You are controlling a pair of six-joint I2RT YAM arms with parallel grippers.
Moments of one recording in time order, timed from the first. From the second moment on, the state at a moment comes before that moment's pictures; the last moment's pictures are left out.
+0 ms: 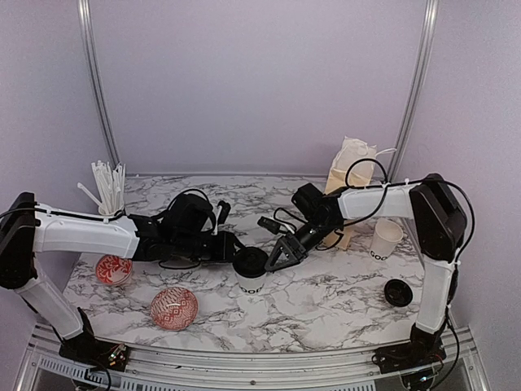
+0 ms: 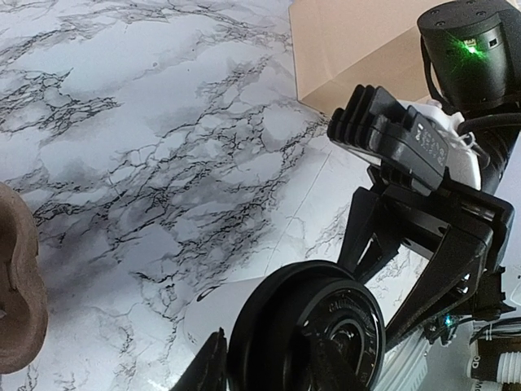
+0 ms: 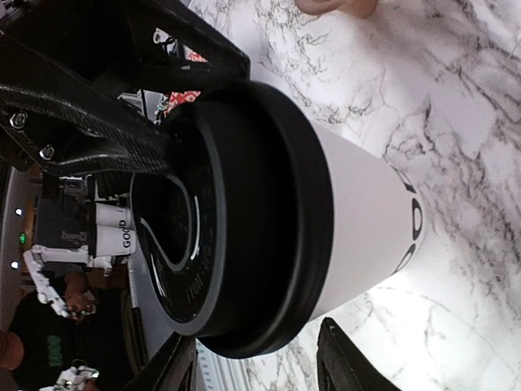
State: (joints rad) left arm -0.92 1.57 0.94 -0.03 0.11 -0.74; right arm 0.65 1.97 1.35 -0.67 -1.07 -0.06
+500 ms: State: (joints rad) left arm -0.94 1.47 1.09 -0.18 0.02 -0.49; right arm 0.63 1.72 1.41 -0.76 -0.91 -0.30
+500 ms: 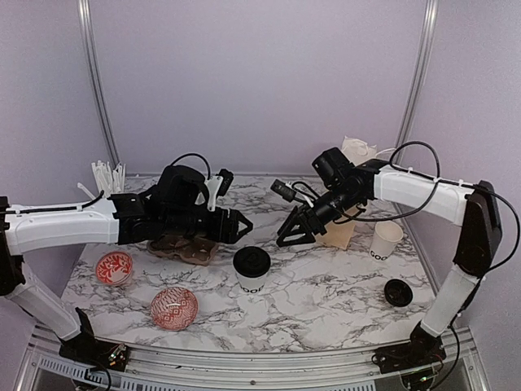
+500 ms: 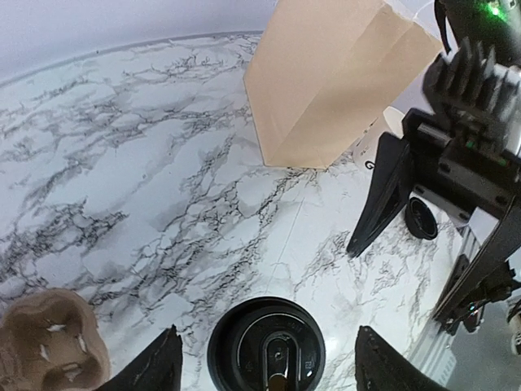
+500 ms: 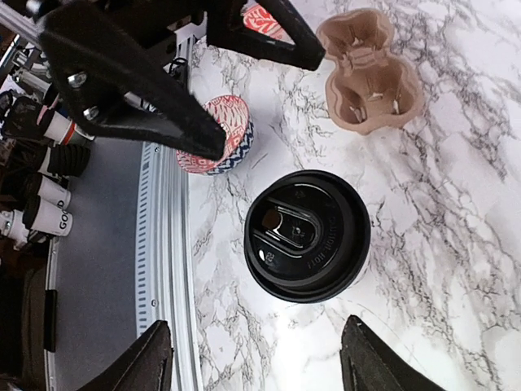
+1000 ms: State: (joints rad) left arm -1.00 1.45 1.21 -0.41 -0.05 -0.05; right arm 0.26 1.18 1.02 -0.68 -1.03 -0.63
